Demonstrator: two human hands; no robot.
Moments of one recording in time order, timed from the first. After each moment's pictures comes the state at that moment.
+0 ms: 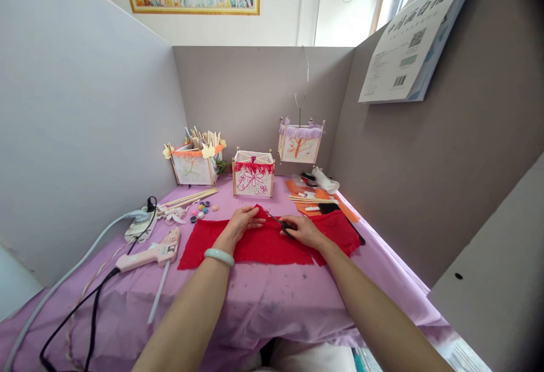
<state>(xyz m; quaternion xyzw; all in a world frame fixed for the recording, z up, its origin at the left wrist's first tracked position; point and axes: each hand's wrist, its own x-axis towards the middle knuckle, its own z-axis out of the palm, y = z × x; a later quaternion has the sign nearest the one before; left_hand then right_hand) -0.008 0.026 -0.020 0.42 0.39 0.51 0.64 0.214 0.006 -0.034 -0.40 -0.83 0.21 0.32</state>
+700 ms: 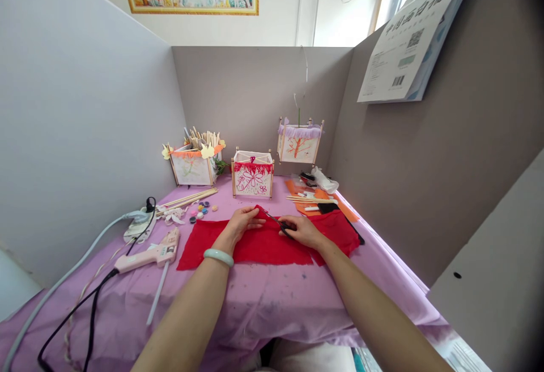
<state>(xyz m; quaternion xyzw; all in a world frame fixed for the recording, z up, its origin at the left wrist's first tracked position) -0.007 0.022 -0.016 0.43 0.39 0.50 0.65 0.213 0.004 -0.032 -0.40 -0.83 0.21 0.32</state>
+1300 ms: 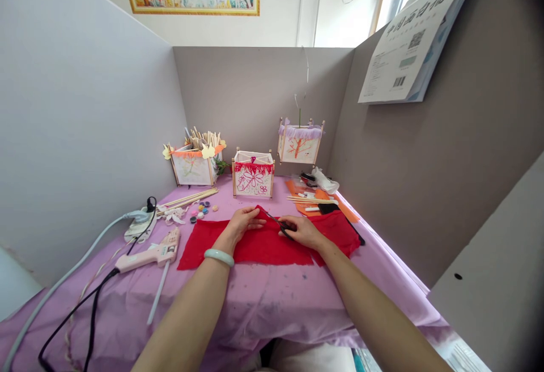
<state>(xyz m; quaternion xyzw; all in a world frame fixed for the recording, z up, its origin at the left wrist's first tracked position) -0.006 0.022 -0.015 0.43 0.40 0.50 0.64 0.212 0.002 -0.030 -0.40 -0.83 0.20 0.33</state>
